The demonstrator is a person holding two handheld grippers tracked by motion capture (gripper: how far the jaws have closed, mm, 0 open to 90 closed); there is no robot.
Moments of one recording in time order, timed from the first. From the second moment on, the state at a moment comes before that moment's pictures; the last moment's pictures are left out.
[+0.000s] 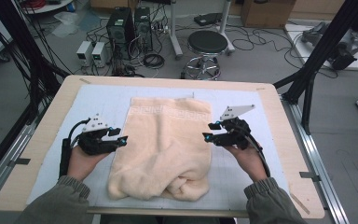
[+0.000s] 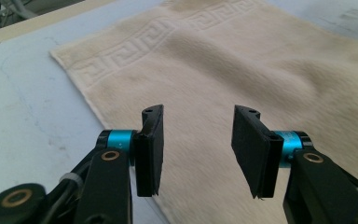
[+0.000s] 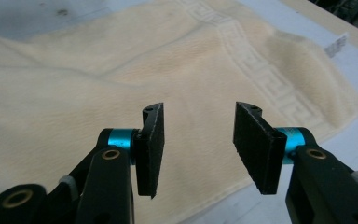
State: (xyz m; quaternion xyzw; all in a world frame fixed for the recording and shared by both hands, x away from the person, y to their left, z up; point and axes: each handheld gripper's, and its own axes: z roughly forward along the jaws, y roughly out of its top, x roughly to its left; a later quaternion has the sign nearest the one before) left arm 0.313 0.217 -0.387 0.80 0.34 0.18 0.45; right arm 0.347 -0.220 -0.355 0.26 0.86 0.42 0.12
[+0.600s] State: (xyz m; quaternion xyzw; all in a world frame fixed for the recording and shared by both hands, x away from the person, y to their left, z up) left arm 0.270 0.211 -0.427 0.84 0.32 0.15 0.41; right arm 0.297 -0.221 -0.417 0.25 0.88 0.41 0.09
